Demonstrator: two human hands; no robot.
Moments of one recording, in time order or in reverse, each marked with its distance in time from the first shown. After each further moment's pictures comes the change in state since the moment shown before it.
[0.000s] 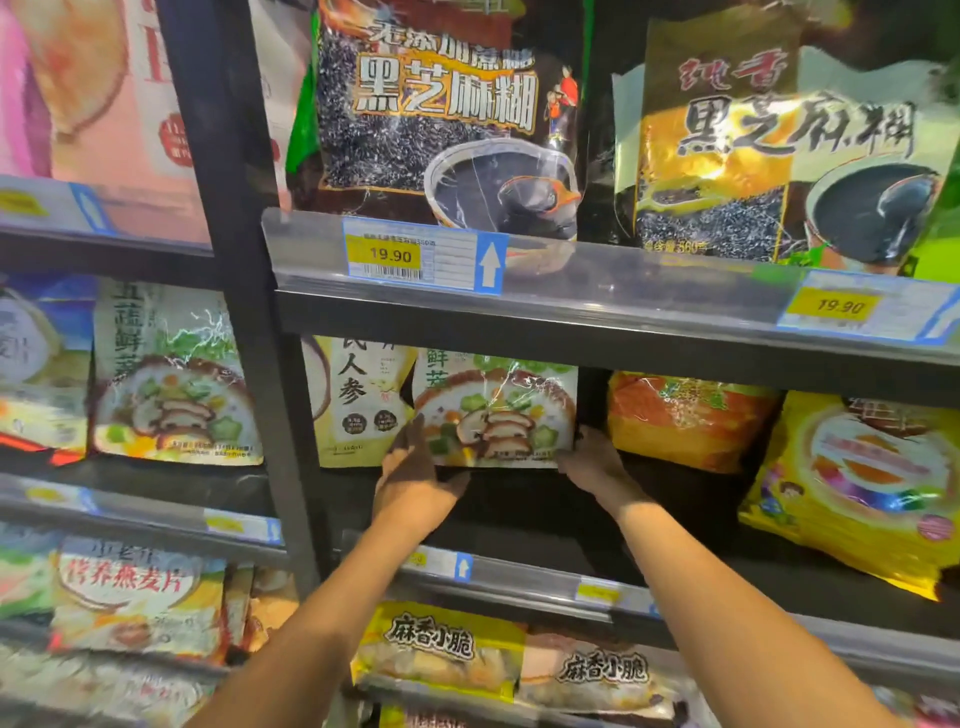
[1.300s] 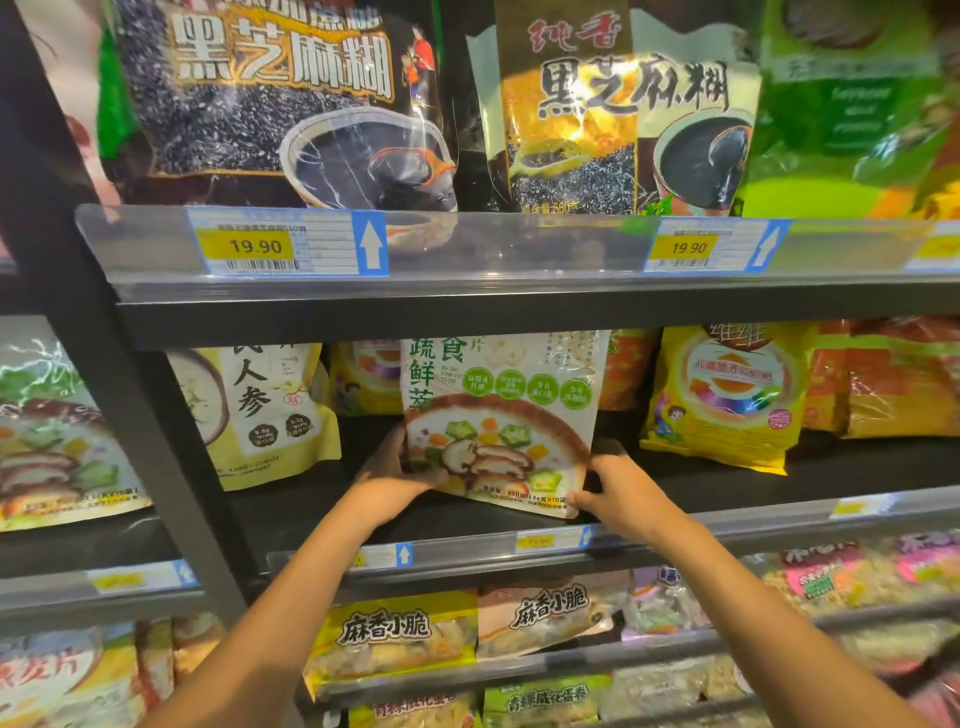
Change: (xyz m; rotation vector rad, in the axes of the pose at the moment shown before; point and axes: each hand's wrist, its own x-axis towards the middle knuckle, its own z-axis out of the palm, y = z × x) left_hand 0.001 0.028 0.016 -0.361 -0.450 0.084; right_hand -0.102 0.095 -0.073 -0.374 0.028 -0.139
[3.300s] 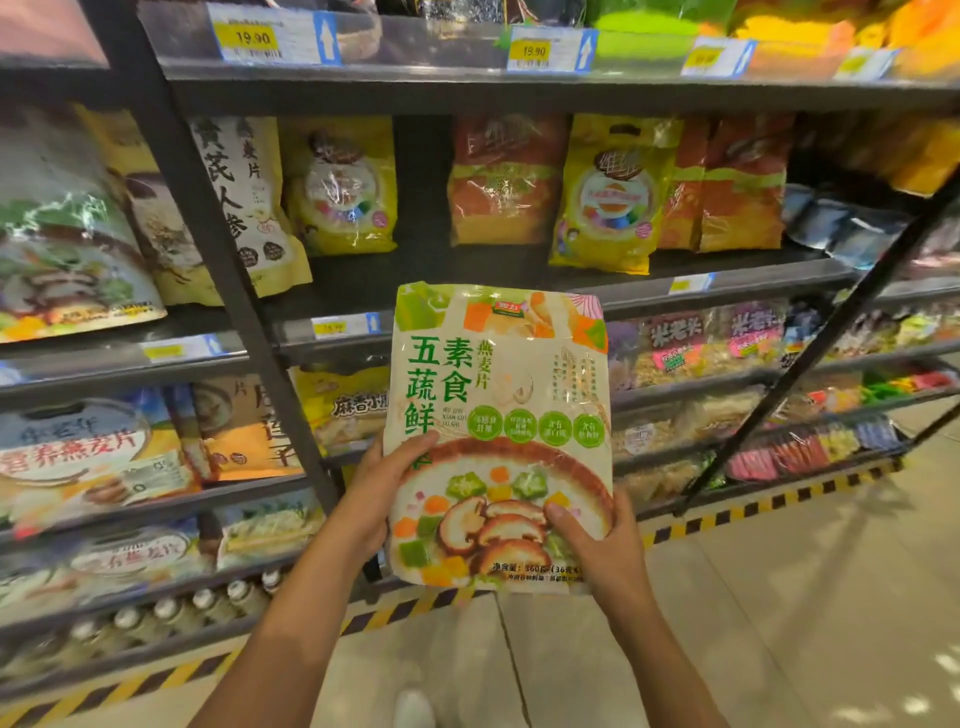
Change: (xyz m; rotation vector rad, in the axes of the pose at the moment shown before) left_hand -0.339 -0.037 0.068 -0.826 -0.234 -0.259; right_hand -0.419 -0.040 0.113 0.976 0.386 0.505
